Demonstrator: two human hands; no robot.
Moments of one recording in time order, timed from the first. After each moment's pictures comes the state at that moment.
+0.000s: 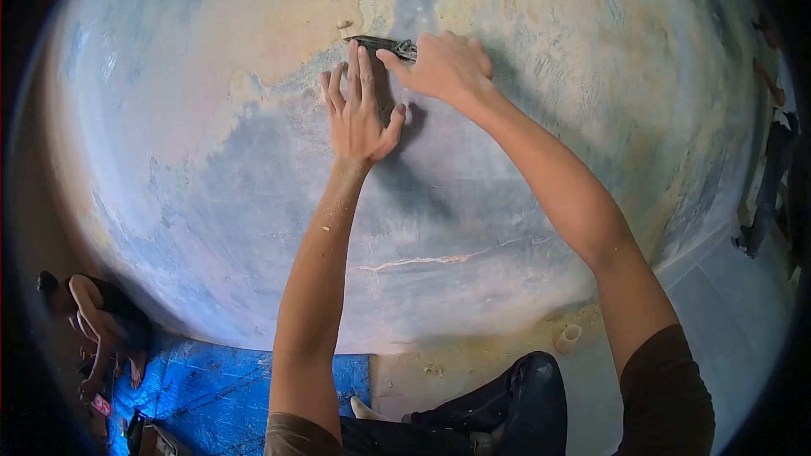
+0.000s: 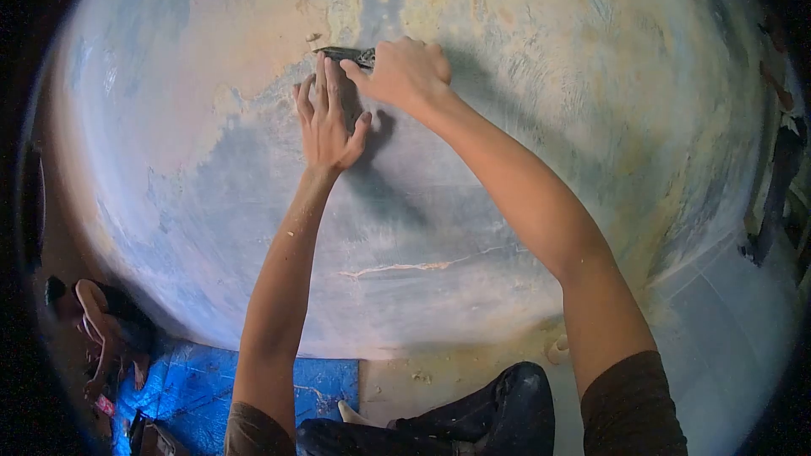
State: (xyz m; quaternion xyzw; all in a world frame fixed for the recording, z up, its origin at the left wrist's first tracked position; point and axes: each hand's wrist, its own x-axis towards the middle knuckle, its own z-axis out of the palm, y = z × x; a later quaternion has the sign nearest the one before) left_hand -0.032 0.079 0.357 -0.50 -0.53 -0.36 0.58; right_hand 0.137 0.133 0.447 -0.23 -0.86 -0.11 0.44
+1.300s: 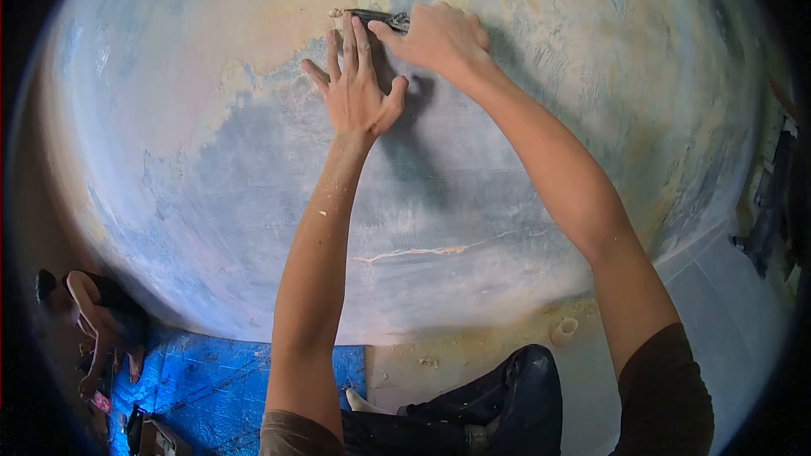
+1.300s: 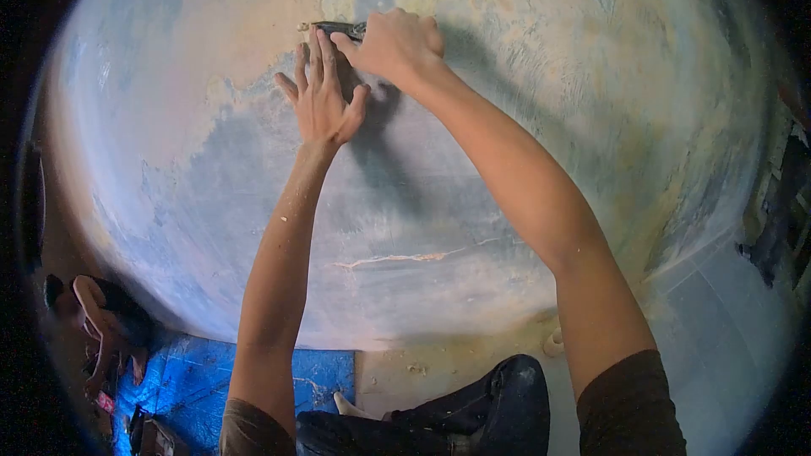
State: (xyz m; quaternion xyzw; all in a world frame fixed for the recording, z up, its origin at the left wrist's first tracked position) left_hand -0.021 0.090 0.375 -0.43 -0.61 -0.35 0.57; right_hand 0.132 0.136 0.464 -0.23 -0.85 -0.09 0.47
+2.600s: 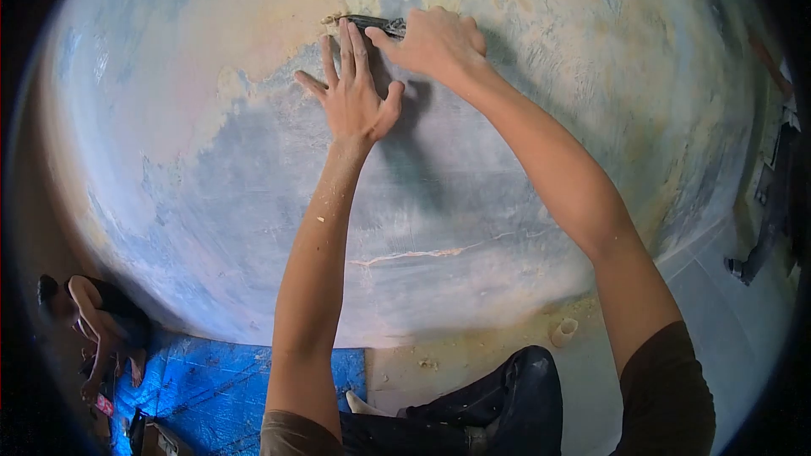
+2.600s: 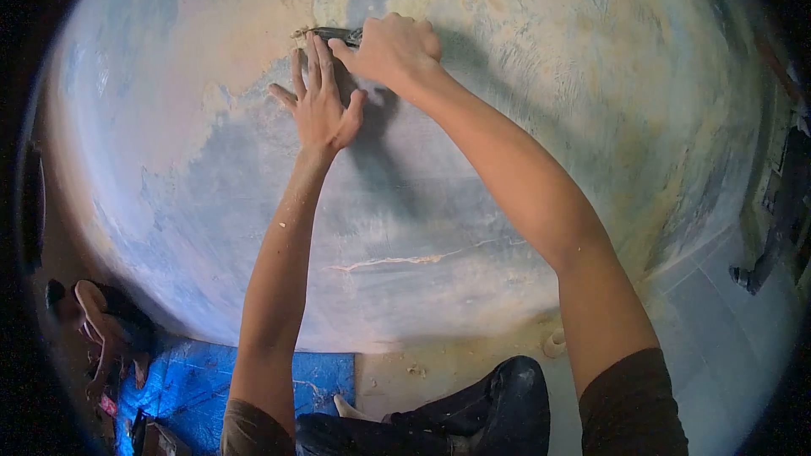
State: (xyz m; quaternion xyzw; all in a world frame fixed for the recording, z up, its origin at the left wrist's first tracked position) left_hand -0.012 0.092 0.374 -0.42 -0.63 -0.33 0.56; right_hand 0.137 0.141 0.461 -0.24 -0.85 -0.09 0.46
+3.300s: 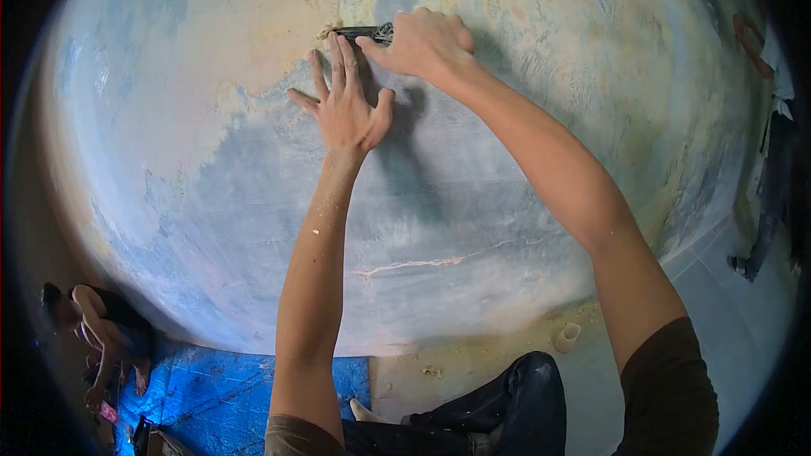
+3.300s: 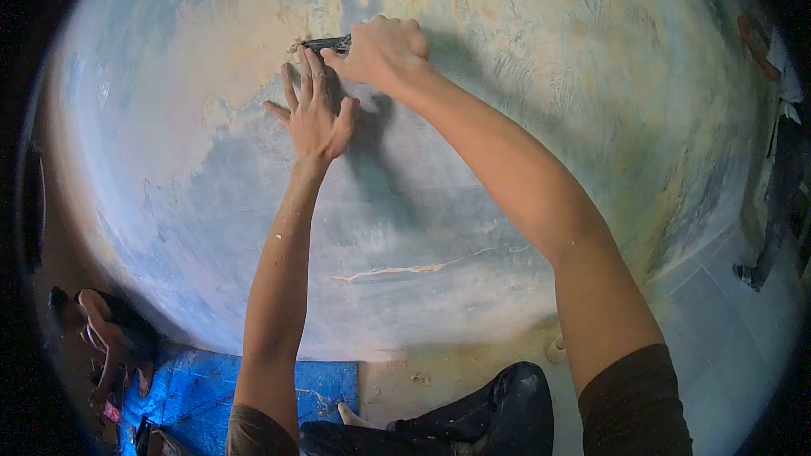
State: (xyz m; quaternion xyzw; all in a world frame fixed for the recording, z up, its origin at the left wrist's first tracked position) left_hand -0.012 0.089 0.380 -0.41 -0.66 -0.35 0.53; right_hand 0.136 0.142 0.477 -0.23 -0.86 -0.12 0.43
